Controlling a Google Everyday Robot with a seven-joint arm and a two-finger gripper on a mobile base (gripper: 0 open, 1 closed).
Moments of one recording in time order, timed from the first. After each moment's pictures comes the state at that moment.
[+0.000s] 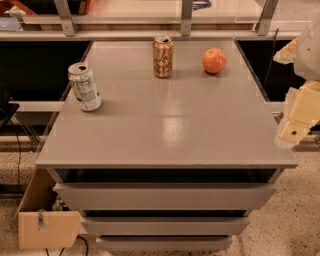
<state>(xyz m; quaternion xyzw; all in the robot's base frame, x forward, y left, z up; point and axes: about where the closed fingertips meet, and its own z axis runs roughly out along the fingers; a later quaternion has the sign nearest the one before) 0.438 -0.216 0.977 -0.60 0.78 -0.04 0.16</state>
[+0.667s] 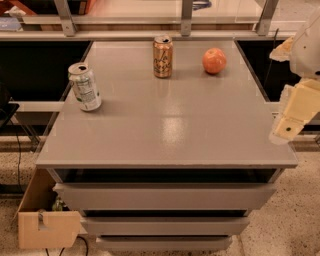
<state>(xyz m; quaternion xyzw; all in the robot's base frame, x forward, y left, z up) 0.447 -0.211 0.978 -0.60 0.78 -0.03 0.18</state>
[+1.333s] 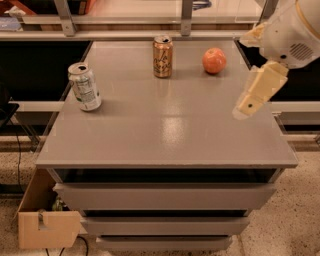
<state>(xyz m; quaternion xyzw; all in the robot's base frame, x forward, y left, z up) 0.501 -0.165 0.982 -0.61 0.74 0.04 0.28</state>
